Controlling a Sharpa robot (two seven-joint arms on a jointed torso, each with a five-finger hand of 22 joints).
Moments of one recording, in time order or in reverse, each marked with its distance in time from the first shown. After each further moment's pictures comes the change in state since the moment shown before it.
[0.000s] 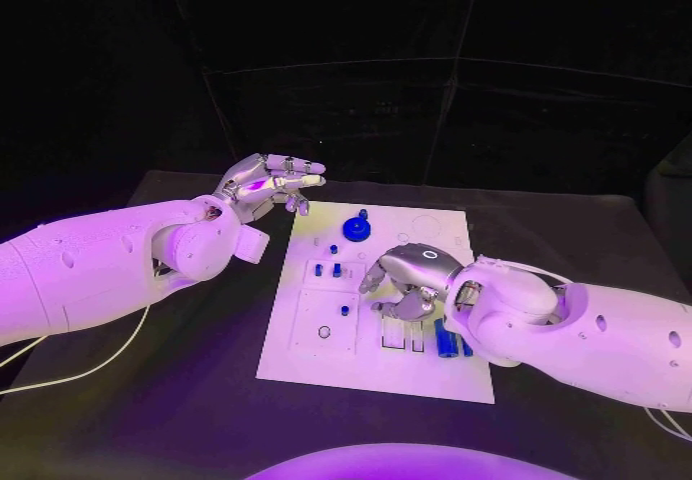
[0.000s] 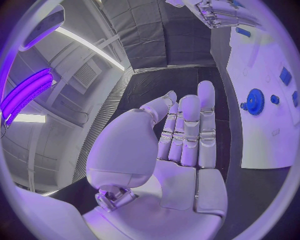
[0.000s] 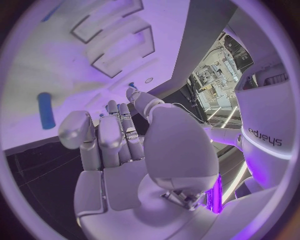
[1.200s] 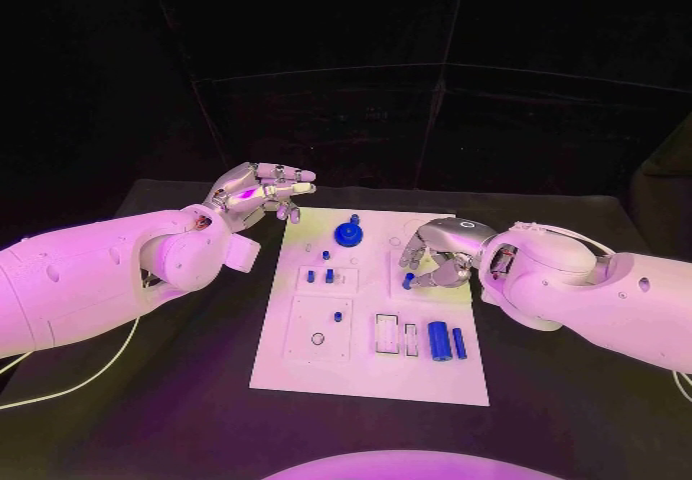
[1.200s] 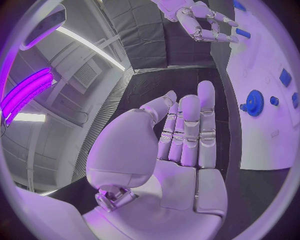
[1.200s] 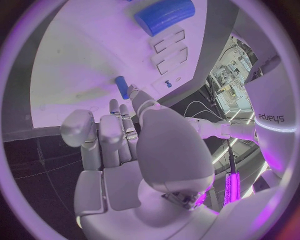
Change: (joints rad) left arm 0.000 0.002 -0.001 -0.001 0.000 0.009 0.000; left_hand 0.000 0.000 -0.006 0.000 0.000 0.000 0.000 0.000 0.000 0.000 0.000 0.000 0.000 0.000 0.000 0.000 0.000 0.000 0.000 0.000 0.000 0.000; right arm 0.074 -0.091 0.015 -0.044 0.055 0.129 -0.057; right_hand 0.112 0.062 -0.264 0.070 0.018 -0.026 -0.025 0.000 0.003 0.014 -0.030 0.082 0.000 0.000 -0.008 -0.019 -0.042 0.016 0.012 -0.018 -0.023 -0.010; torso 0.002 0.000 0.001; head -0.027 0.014
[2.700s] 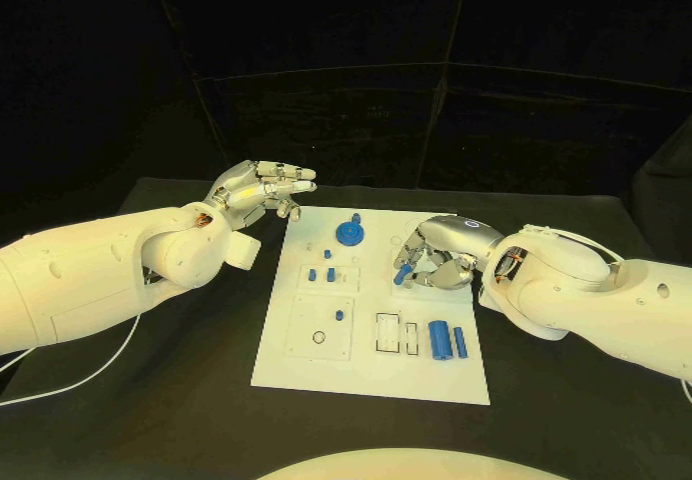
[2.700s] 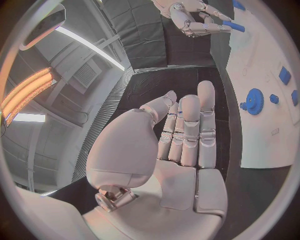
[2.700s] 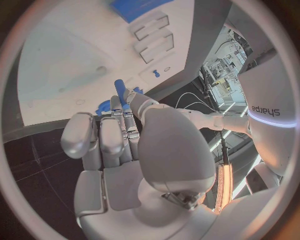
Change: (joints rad) left arm 0.000 0.000 -0.001 -0.008 0.000 0.002 -0.001; left_hand 0.000 0.000 0.000 0.000 0.000 0.000 0.000 0.000 0.000 0.000 0.000 0.000 0.000 0.000 0.000 0.000 -0.001 0.000 0.000 0.000 0.000 -0.001; right arm -0.003 -0.035 0.000 0.078 0.057 -0.091 0.049; right_hand 0.009 0.009 0.235 -0.021 -0.059 0.138 -0.010 0.014 0.003 0.160 -0.019 -0.071 0.003 -0.003 -0.018 0.065 0.072 0.000 0.037 -0.016 0.059 0.089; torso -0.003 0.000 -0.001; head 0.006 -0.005
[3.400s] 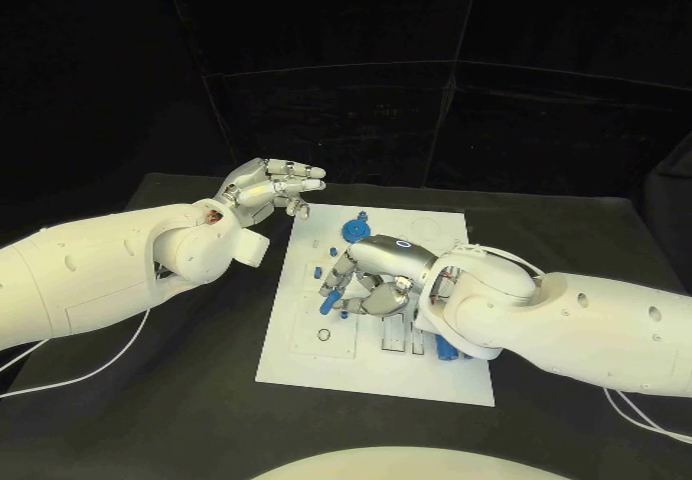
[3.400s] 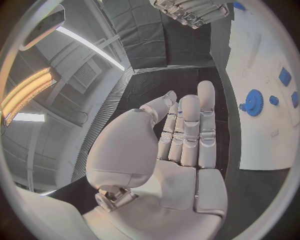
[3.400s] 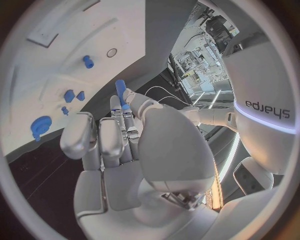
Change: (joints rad) left arm -0.001 0.010 -0.001 -0.004 0.000 0.001 0.000; left_hand 0.000 0.000 0.000 0.000 0.000 0.000 0.000 0.000 0.000 0.000 0.000 0.000 0.000 0.000 0.000 0.000 0.000 0.000 0.000 0.000 0.000 0.000; right arm -0.039 0.241 -0.015 -0.028 0.074 -0.026 0.121; right_hand -0.008 -0.008 0.014 -0.006 0.009 -0.009 0.006 -0.007 -0.002 0.000 0.000 -0.020 0.000 0.000 0.000 0.004 0.000 0.000 0.000 0.000 0.000 0.000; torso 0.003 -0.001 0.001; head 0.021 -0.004
